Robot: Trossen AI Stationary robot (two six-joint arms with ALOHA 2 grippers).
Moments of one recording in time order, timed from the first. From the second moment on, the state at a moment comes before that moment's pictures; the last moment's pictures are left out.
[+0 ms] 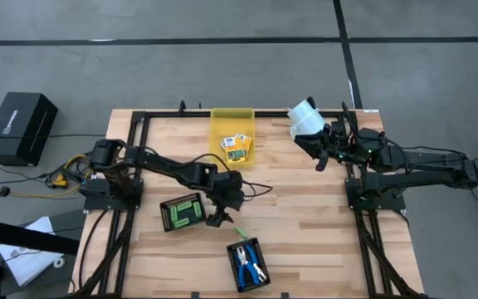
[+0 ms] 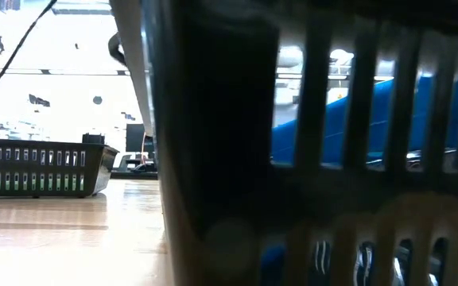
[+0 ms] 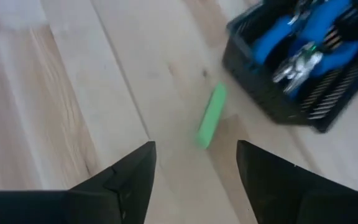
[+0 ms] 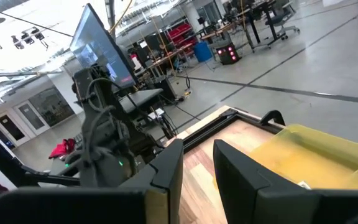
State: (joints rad) left arm -0.08 1.78 1.14 -0.35 0.34 0.21; right arm -0.13 0.69 0.58 0.12 0.18 0.47
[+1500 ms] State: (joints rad) left arm -0.17 2.03 1.24 -0.27 0.37 0.26; right arm -0.13 0.69 0.58 0.08 0.18 0.47
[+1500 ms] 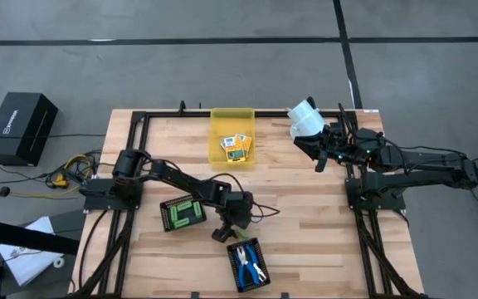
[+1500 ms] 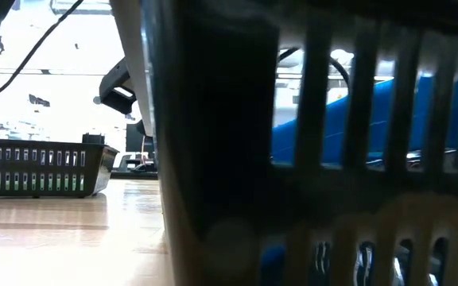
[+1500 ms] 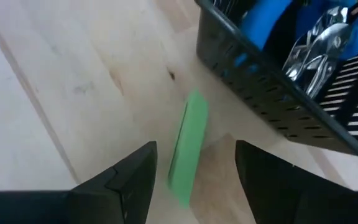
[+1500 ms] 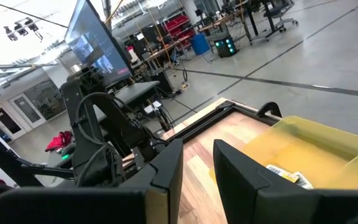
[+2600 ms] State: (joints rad) left arm 0.04 1.81 1.21 -0.18 0.22 -0.18; right arm -0.14 0.69 0.58 0.09 0.18 0.44
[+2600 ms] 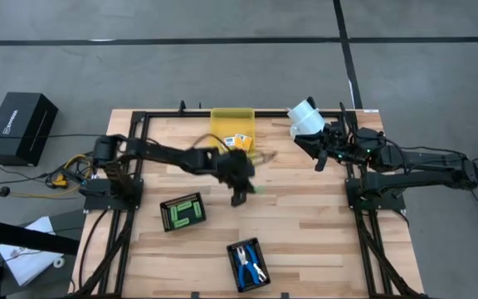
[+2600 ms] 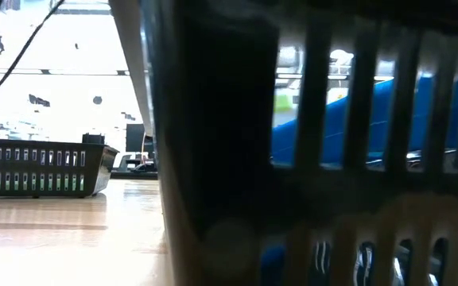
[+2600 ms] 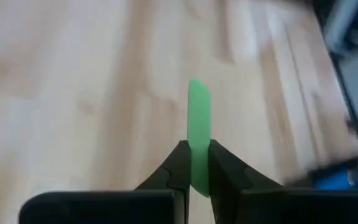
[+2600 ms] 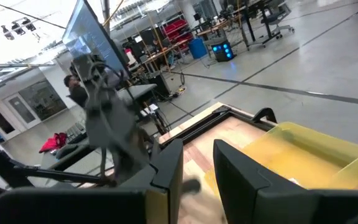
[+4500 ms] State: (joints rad) left arm -0.63 1.12 0.28 -0.15 -0.52 -1.47; right arm -0.22 0.69 0.58 0.03 0.03 0.47
